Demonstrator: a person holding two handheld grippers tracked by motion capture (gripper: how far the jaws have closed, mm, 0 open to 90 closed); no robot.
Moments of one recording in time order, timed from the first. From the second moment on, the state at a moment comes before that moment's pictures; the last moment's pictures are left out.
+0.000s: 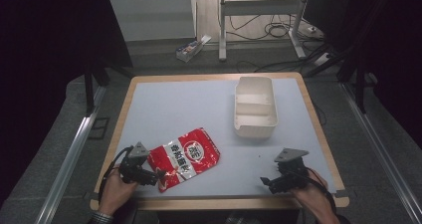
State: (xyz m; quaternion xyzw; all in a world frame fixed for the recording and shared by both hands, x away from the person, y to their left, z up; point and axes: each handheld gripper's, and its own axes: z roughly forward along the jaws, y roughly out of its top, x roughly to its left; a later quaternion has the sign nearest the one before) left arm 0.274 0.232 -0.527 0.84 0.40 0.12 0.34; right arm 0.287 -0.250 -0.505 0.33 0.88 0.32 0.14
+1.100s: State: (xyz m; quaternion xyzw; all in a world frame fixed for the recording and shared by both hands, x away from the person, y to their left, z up) left arm 0.305 0.236 -0.518 0.83 0.40 0.10 0.38; right arm 0.290 -0.252 -0.513 0.31 0.89 0.30 0.16
